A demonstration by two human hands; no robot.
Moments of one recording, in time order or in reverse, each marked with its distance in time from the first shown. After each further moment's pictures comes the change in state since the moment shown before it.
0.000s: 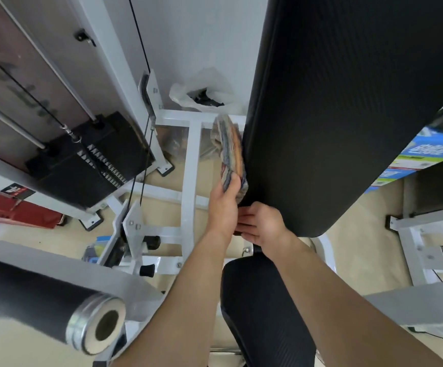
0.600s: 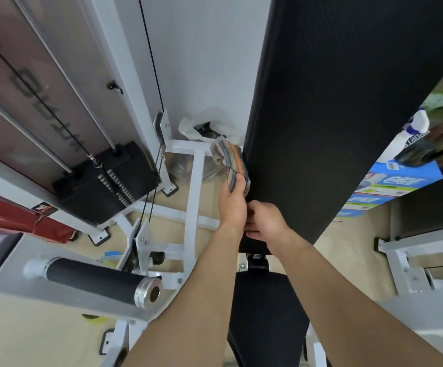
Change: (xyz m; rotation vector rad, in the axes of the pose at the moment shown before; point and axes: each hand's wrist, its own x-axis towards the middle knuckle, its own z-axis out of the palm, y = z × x) left_hand -0.030 0.087 0.037 -0.090 0.075 0.030; right_hand -0.082 -0.071 -0.008 -0.173 -0.012 -0.172
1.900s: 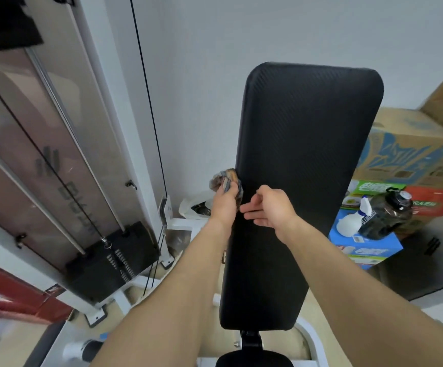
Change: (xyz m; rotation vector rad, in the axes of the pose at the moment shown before) left_hand -0.024 0.232 0.055 0.093 -0.142 0.102; right_hand -0.124 -0.225 -0.069 0.017 0.102 -0.321
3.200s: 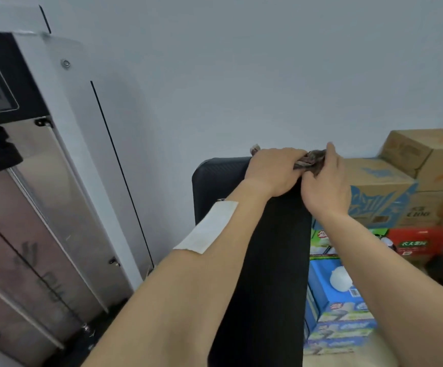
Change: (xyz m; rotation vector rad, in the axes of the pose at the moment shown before) left_hand 0.007 0.215 0.202 1.381 -0.194 1.156; right_hand 0.040 -0.130 -0.188 -0.406 0.823 -0.609
